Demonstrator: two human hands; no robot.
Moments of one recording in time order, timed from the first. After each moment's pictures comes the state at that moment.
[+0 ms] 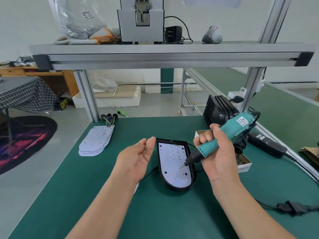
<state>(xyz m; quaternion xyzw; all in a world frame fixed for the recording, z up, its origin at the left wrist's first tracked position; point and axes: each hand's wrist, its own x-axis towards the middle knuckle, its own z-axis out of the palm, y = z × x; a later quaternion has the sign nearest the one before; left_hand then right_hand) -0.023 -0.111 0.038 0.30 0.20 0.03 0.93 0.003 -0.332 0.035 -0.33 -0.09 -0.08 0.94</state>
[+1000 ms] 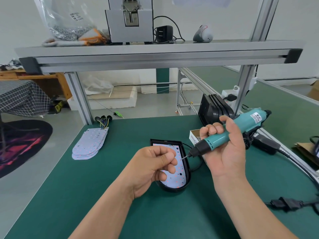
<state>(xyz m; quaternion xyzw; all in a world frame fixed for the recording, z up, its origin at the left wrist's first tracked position) -0.051 -0.139 0.047 0.63 -0.04 -0.14 0.76 -0.007 -0.349 0.063 -0.20 -0.09 -0.09 0.97</state>
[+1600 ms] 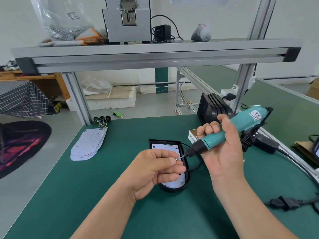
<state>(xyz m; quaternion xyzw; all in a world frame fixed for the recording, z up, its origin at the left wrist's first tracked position) -0.057 -0.148 0.053 0.56 0.02 -0.19 0.81 -0.006 -0.347 0.061 -0.24 -0.11 -0.10 0.96</state>
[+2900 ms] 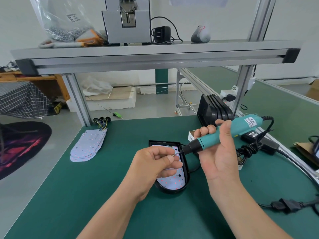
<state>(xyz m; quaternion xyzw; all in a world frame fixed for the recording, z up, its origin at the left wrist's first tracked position) -0.052 -0.154 0.041 0.64 0.00 -0.05 0.76 -0.004 -0.338 0.053 -0.26 -0.06 -0.14 0.95</state>
